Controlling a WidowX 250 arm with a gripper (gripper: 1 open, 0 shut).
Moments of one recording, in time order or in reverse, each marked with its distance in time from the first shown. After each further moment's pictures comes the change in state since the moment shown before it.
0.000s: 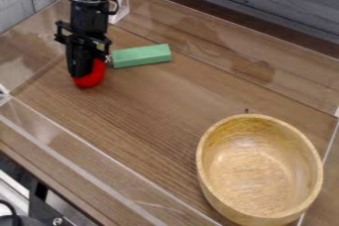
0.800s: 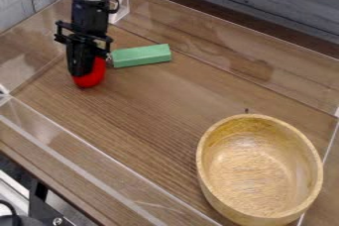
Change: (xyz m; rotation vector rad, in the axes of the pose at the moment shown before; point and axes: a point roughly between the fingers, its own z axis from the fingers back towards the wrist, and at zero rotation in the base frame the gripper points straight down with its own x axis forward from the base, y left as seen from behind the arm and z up) arm 0.000 0.000 -0.002 -0.027 0.038 0.022
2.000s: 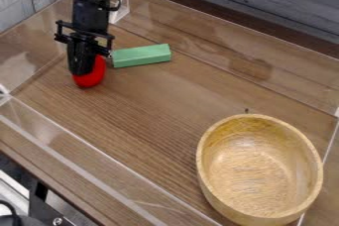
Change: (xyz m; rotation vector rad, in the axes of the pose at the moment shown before) arm 0.003 0.002 0.003 -0.020 0.037 0.036
